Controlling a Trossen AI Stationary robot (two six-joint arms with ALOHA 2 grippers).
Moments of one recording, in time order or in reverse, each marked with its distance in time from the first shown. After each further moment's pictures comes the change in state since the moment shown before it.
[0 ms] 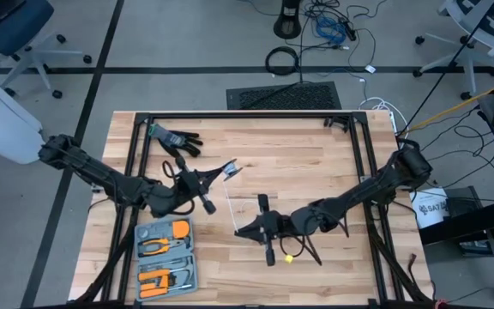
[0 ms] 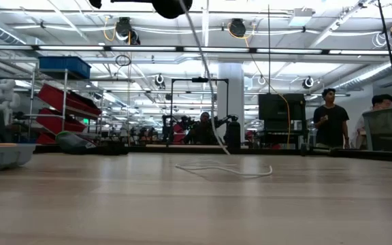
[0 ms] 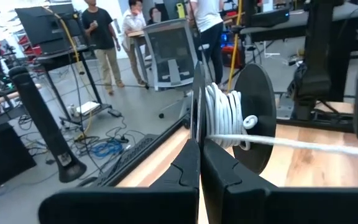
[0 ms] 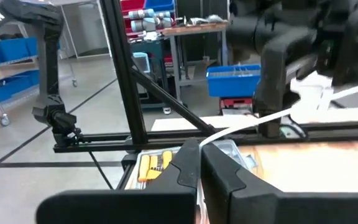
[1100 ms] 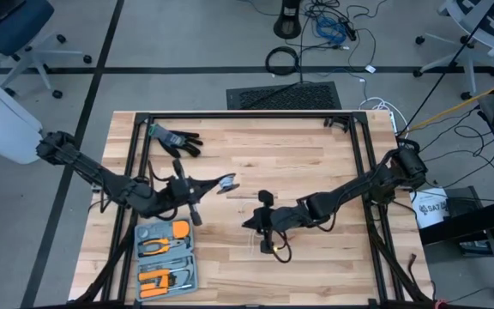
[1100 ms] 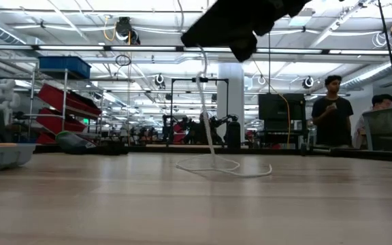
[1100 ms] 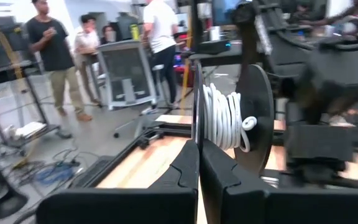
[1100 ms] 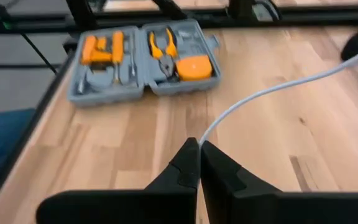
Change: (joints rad) left arm -0.093 -0.096 0.000 0.003 0.160 0.046; right arm -0.095 0.029 0.000 -0.451 -0.038 0.065
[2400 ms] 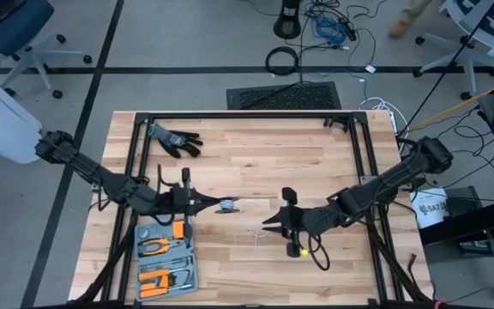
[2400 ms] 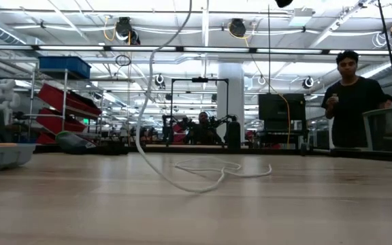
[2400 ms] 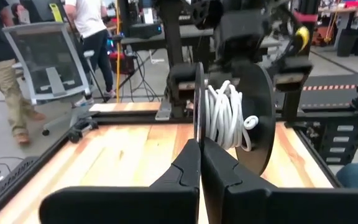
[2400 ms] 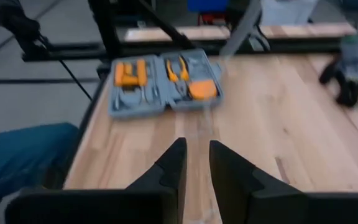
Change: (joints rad) left arm -0.003 -0.032 0.000 -0.150 0.278 -0.110; right arm 0.133 -0.277 0.000 -0.222 0.110 0.041
